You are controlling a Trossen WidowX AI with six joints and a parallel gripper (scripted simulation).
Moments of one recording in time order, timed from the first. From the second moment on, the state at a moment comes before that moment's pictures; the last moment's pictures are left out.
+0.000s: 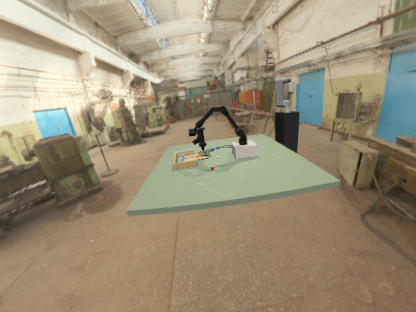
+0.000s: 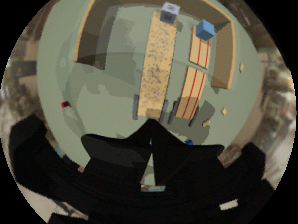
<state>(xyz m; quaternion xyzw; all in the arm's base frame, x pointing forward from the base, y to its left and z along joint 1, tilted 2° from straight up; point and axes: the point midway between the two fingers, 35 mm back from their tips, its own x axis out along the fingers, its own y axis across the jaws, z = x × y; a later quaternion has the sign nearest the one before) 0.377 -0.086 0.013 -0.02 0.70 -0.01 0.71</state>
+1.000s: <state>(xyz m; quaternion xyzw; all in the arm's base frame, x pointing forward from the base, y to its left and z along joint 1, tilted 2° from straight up) 0.384 -0.090 -0.026 -0.02 0.70 -0.01 0.72</state>
